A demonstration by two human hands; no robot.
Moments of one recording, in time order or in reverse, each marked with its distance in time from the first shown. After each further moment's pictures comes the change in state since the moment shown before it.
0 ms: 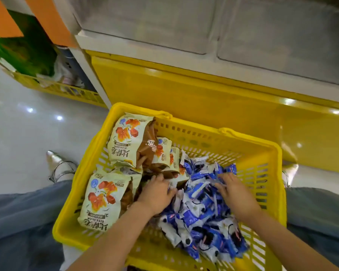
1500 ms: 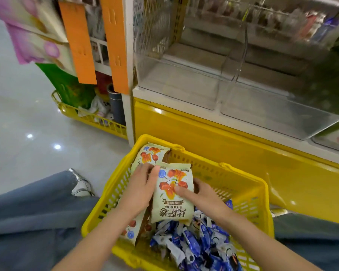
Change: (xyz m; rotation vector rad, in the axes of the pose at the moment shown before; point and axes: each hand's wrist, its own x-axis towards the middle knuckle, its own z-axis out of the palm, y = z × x) left_hand -0.103 -0.020 -0.109 -0.749 0.659 0.042; right_hand -0.048 -0.155 -0.087 1.037 -0.128 -0.144
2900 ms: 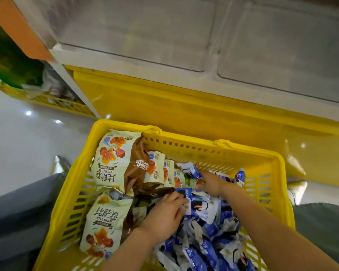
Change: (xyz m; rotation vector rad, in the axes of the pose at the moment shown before) left_hand 0.028 -0.073 0.152 0.343 -0.658 0.143; right_hand 0.152 0.153 -0.103 -0.707 -0.278 0.444
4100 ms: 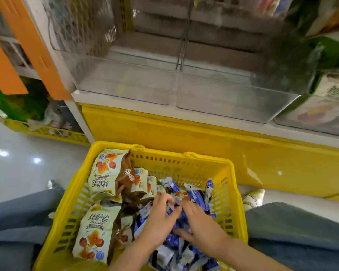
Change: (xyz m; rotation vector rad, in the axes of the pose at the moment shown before) left_hand -0.034 0.081 -0.014 -0.454 0.307 -0.056; right_hand -0.167 -0.012 0.059 -0.230 0.460 -0.478
